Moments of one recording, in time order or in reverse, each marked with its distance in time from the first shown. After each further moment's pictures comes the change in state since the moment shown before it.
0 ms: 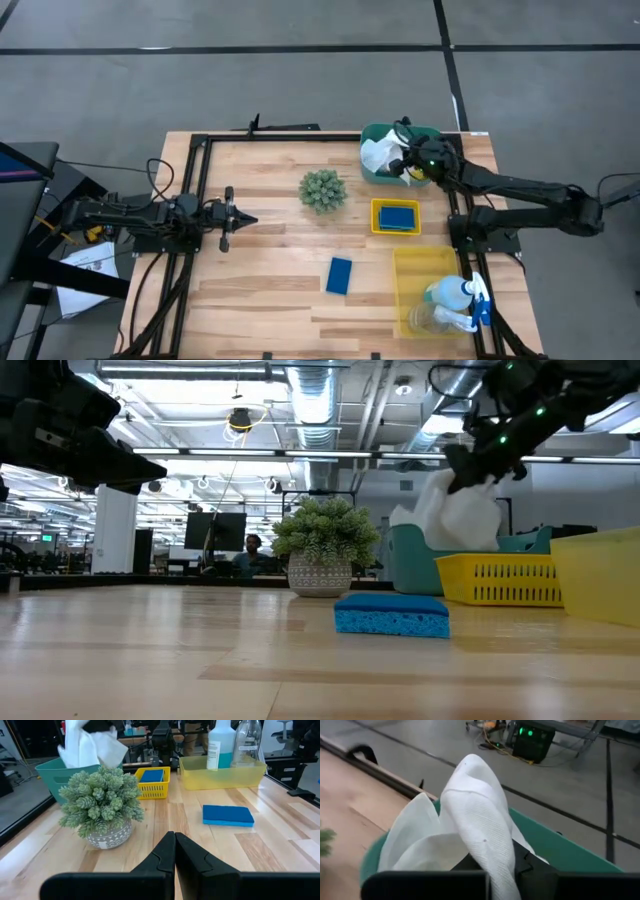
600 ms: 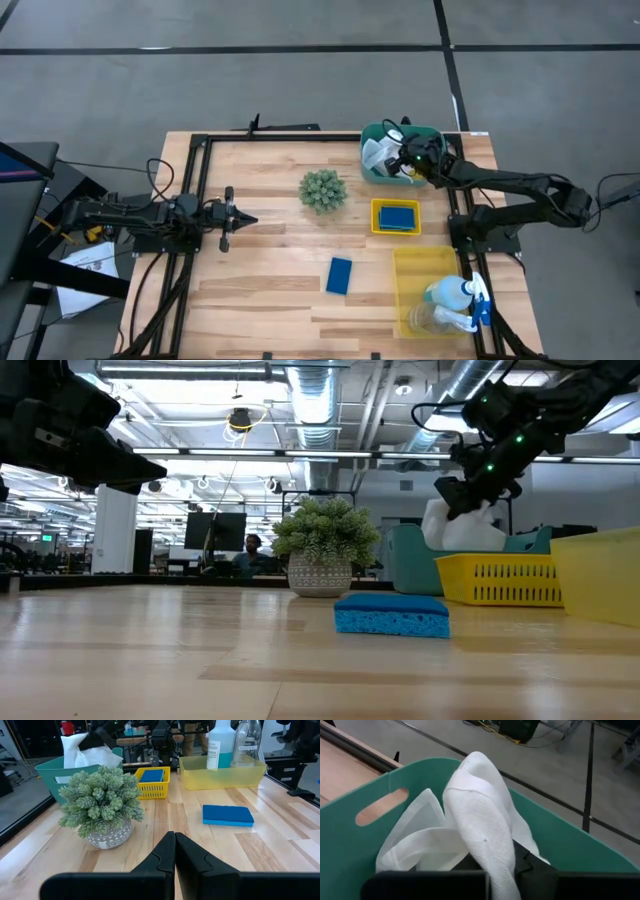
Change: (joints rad) left arm 0.000 0.000 0.000 0.000 0.000 0.000; right arm -0.083 0.189 0.001 0.055 0.007 -0.040
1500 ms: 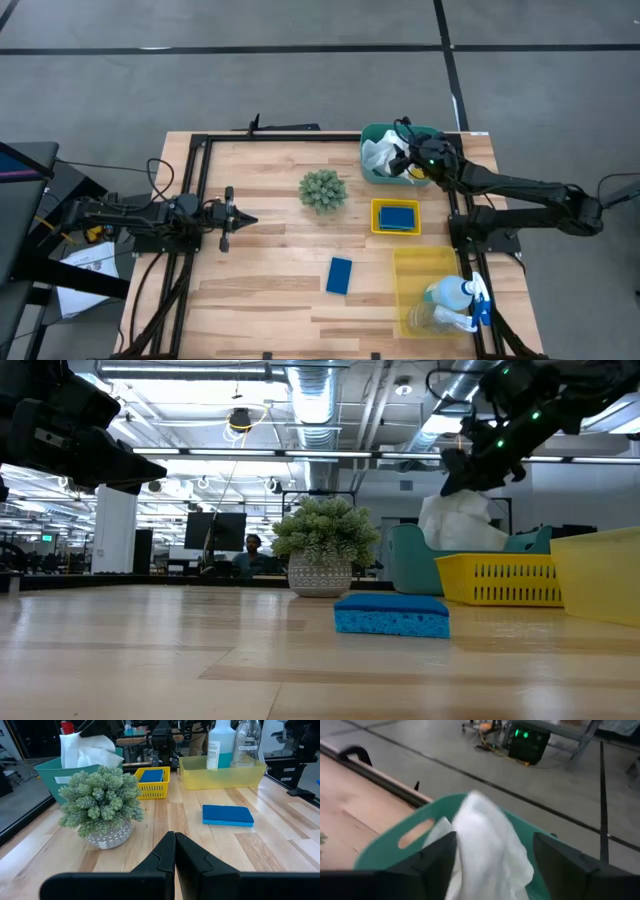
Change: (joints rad) left arm 0.000 0.000 0.000 0.000 0.000 0.000; right arm 0.058 -0.142 0.000 -0.029 -0.003 0.013
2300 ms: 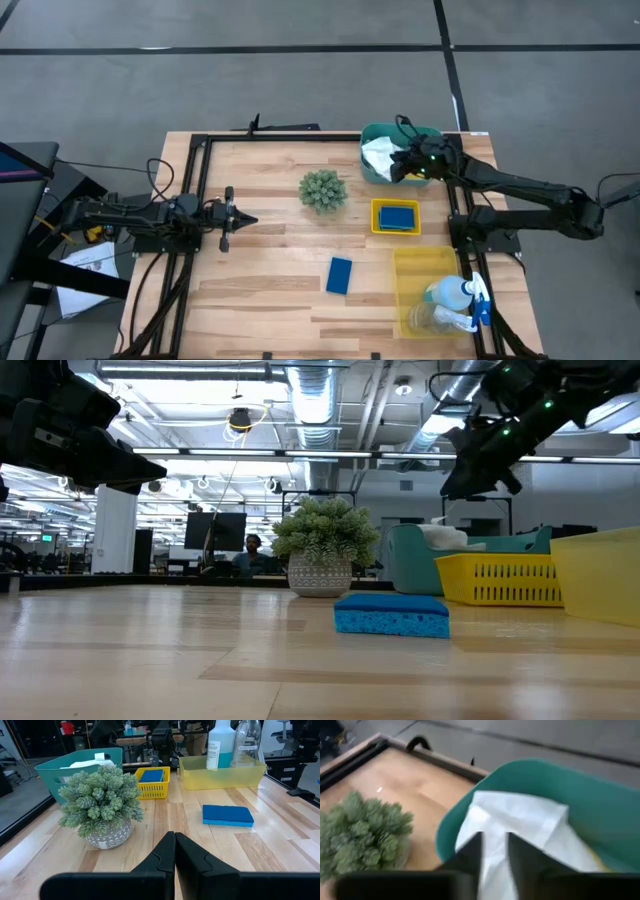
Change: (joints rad) left arm 0.000 0.000 0.000 0.000 0.000 0.000; right arm -0.026 -0.060 0.037 -0.166 -0.315 0.246
